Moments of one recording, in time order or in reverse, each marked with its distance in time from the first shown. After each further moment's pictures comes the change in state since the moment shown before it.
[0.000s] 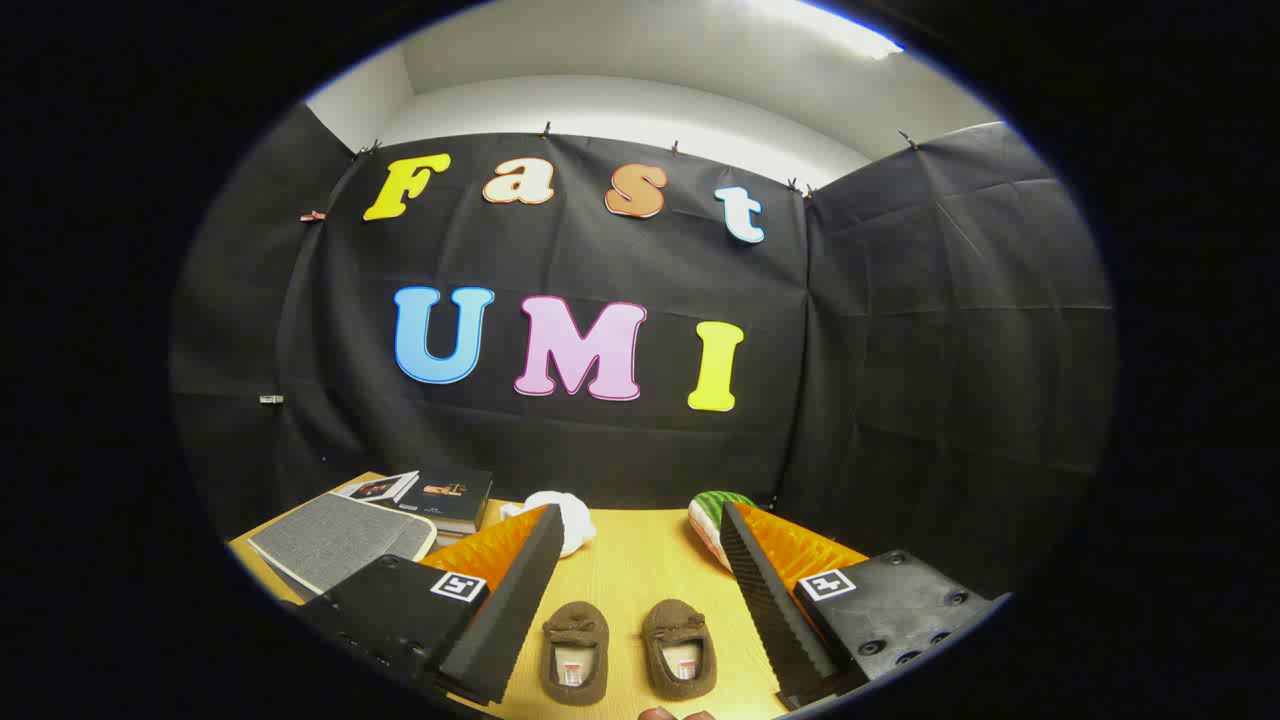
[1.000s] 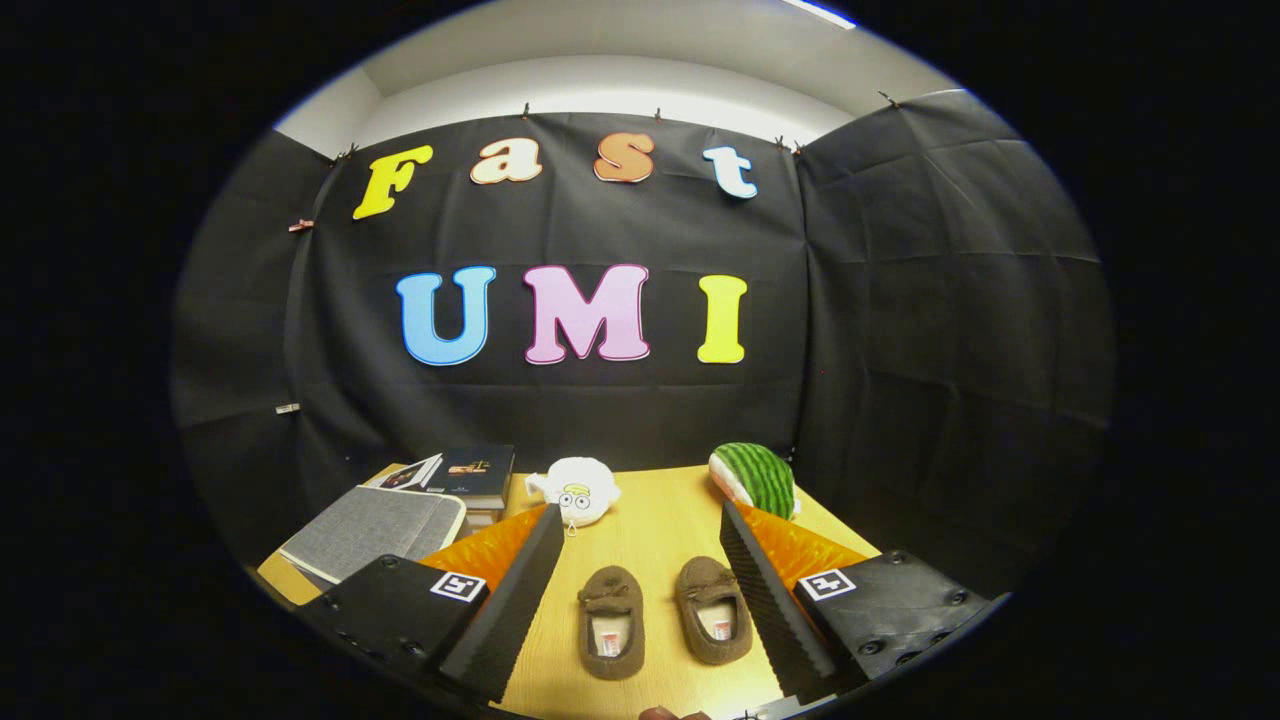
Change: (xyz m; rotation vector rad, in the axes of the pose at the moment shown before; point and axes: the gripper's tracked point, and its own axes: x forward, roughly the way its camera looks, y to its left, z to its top) arm -0.024 0.023 -0.032 0.094 0.137 0.056
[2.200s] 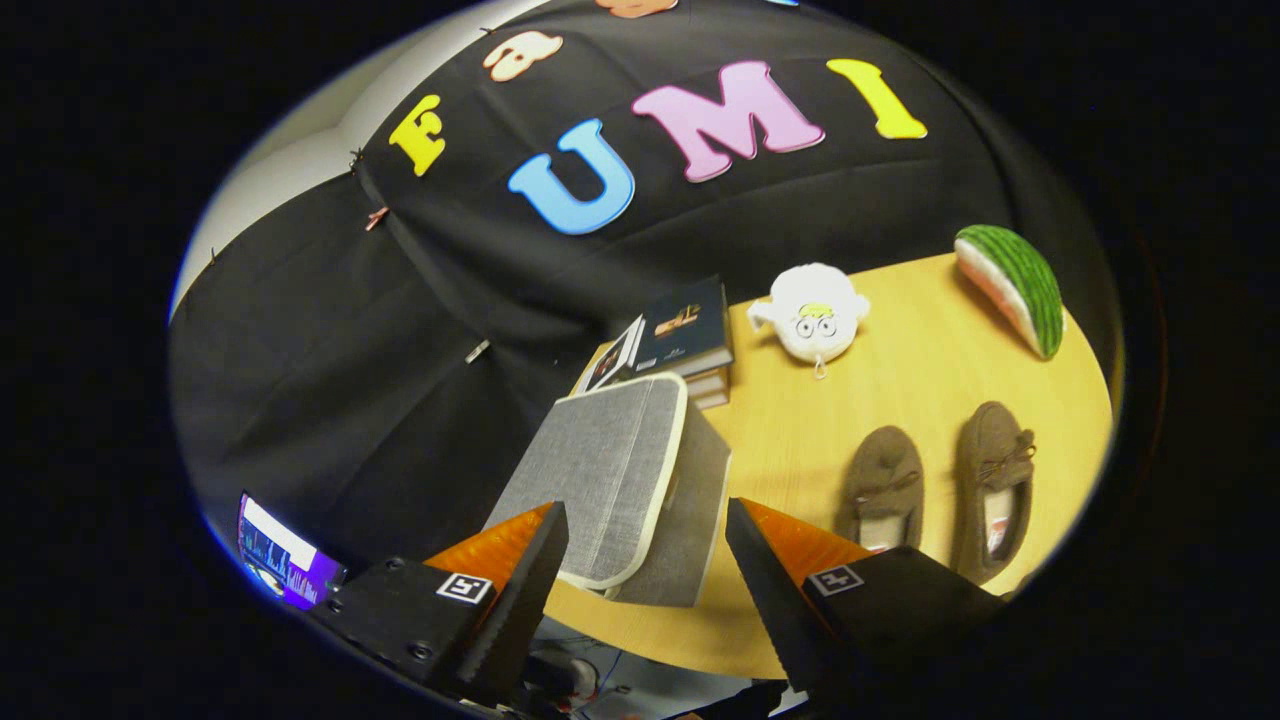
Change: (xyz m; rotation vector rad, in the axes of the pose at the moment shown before) arm 0.026 0.172 -0.091 0.340 0.660 0.651
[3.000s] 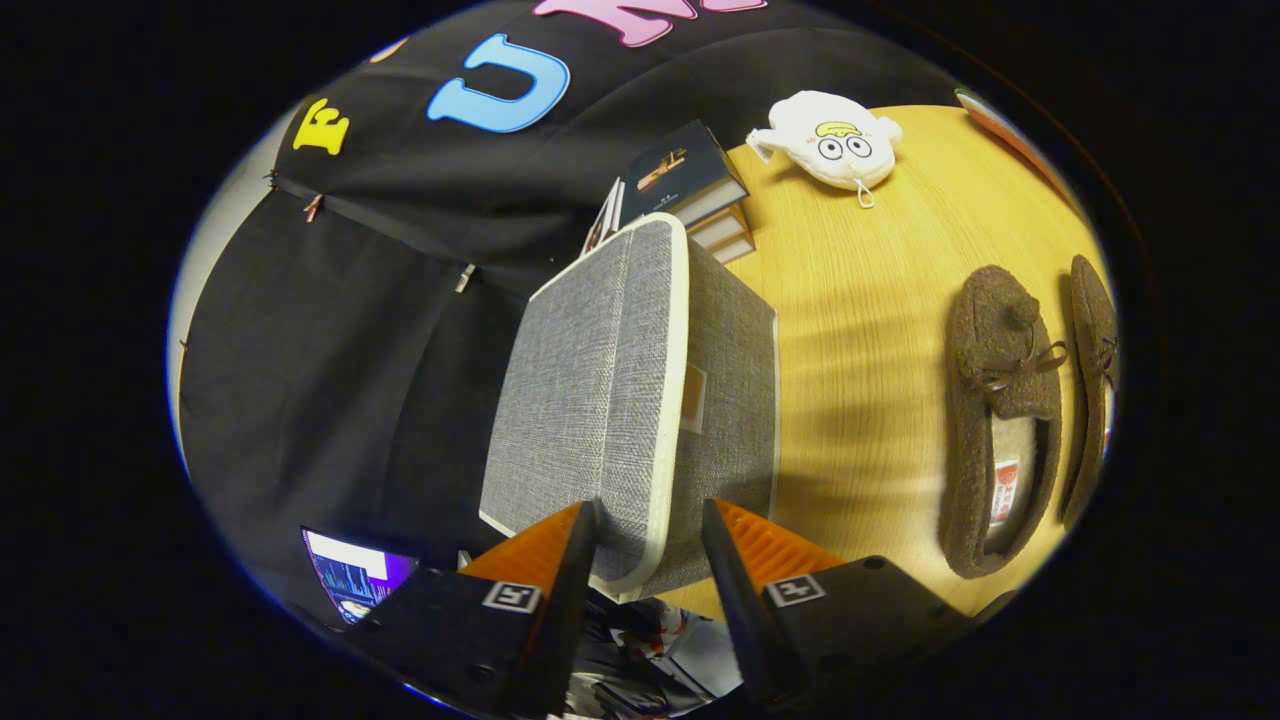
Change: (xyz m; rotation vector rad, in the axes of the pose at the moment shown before) arm 0.071 0.004 -0.058 0.241 0.319 0.045
